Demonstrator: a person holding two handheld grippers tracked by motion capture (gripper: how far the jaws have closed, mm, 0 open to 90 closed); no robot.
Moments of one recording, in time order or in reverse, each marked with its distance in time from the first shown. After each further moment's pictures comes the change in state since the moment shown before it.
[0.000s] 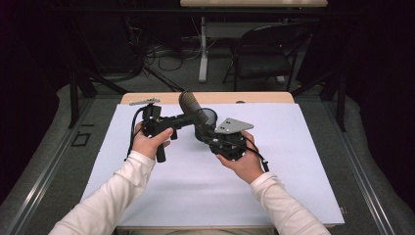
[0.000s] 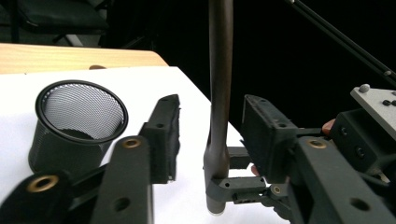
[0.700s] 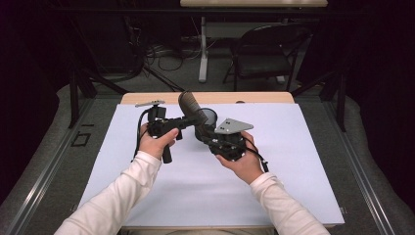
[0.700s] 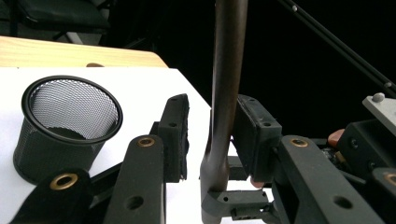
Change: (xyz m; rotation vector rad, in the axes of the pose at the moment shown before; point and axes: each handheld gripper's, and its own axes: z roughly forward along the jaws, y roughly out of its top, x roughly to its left) left arm -0.001 -0.005 0.012 -0.030 0.008 -0.040; right arm 0.001 -0.001 0.001 -0.002 0.006 0.006
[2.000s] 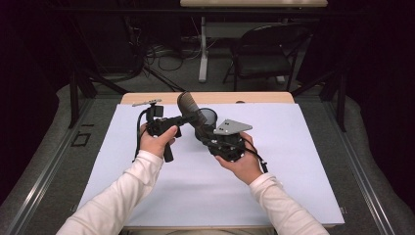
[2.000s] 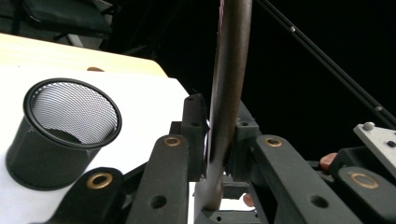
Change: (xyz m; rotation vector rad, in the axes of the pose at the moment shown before) left arm 0.003 0.001 -0.001 -0.046 -0.007 -0.079; right arm 0.002 -0.002 0.002 0.006 0.009 0.001
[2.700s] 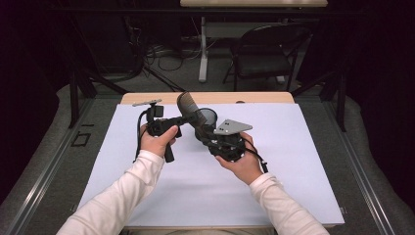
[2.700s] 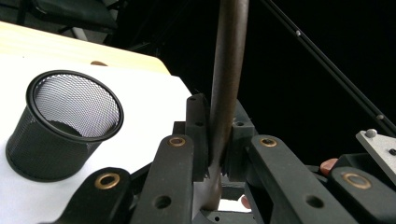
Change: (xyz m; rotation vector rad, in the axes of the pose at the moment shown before) left arm 0.000 -0.001 0.001 -0.001 0.020 -0.047; right arm 0.000 -0.001 0.000 0.004 0.002 0.002
